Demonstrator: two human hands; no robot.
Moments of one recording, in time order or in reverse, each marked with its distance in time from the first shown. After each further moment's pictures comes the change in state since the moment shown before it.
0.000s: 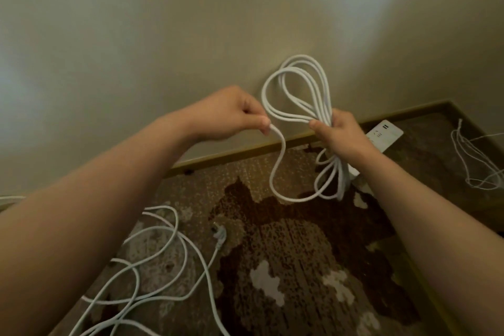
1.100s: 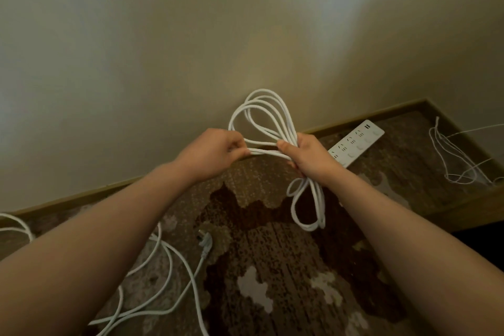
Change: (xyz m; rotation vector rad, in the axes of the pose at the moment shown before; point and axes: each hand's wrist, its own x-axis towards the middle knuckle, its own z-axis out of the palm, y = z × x) left_hand 0.007 -0.045 0.060 0.273 0.148 -0.063; right_hand -0.019 0.013 0.028 0.213 -0.198 0.127
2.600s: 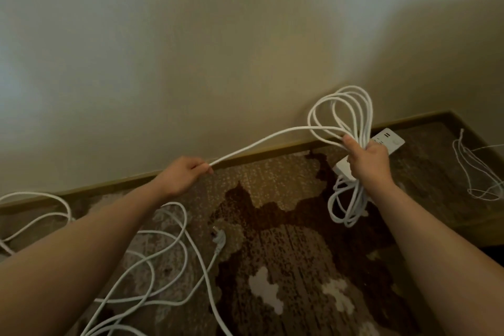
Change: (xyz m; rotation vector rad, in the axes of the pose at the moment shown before) left_hand -0.056 -0.092 0.007 -0.249 -0.088 -0.390; right_hand -0.001 0.040 -0.052 0.068 0.527 0.048
